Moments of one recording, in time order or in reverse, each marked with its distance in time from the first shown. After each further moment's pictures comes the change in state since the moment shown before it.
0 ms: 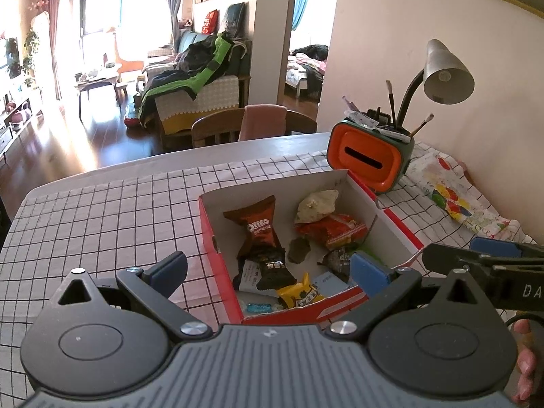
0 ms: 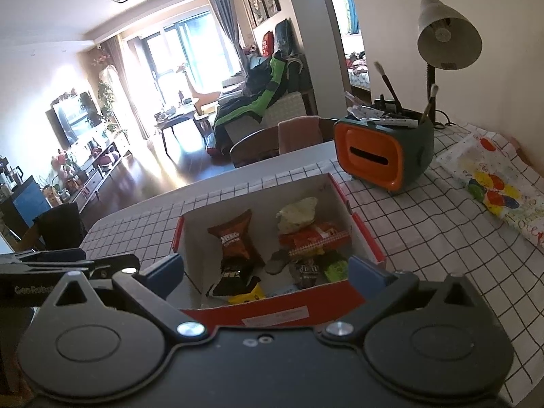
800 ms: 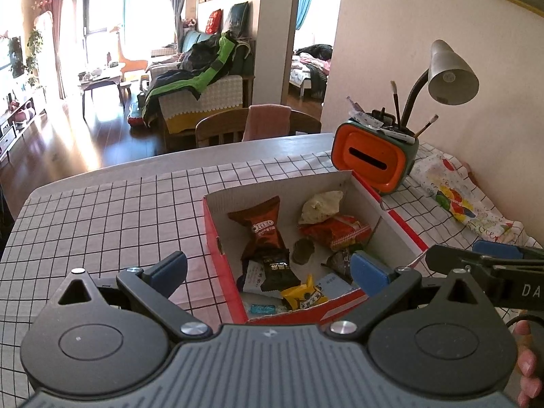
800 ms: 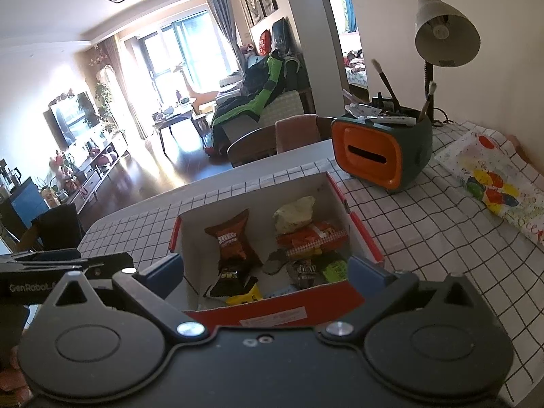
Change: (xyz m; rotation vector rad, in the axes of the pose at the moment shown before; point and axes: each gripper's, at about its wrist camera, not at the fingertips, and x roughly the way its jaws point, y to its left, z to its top) left arm 0.000 0.001 0.002 -0.006 0.002 0.014; right arm 0.001 -0.001 -0.001 0.011 0.004 -0.010
